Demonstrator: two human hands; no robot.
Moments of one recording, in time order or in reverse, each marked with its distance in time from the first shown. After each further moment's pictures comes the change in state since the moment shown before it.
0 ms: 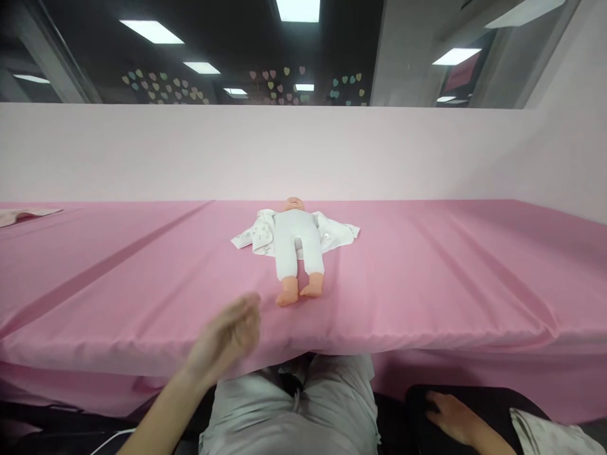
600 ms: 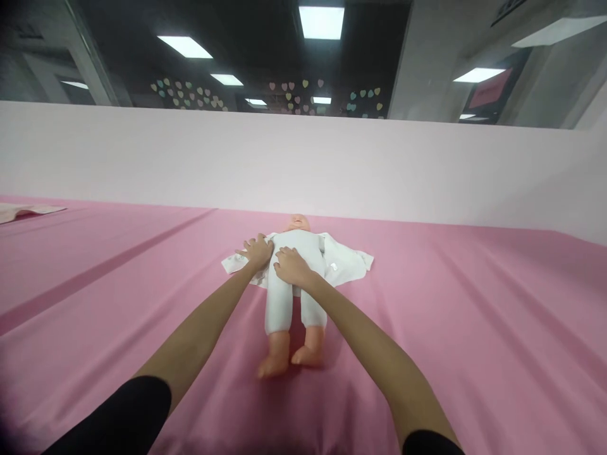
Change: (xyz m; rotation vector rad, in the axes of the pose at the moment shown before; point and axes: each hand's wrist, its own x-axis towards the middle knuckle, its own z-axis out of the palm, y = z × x) left_hand 0.329 0.056 -0.090 1.509 0.920 0.190; right_hand 0.233 -0.387 -0.138 -0.371 0.434 -0.873
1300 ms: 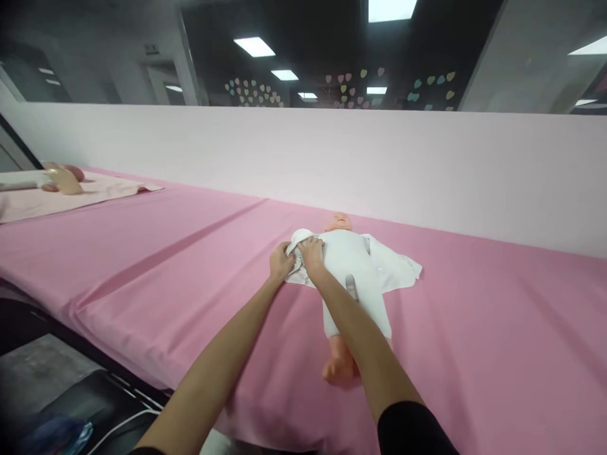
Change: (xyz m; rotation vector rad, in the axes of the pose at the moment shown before) left_hand -0.037 -0.086 -0.030 -0.353 0.142 0.133; right_hand 0.082 -0.047 0.065 -0.401 -0.028 0.129
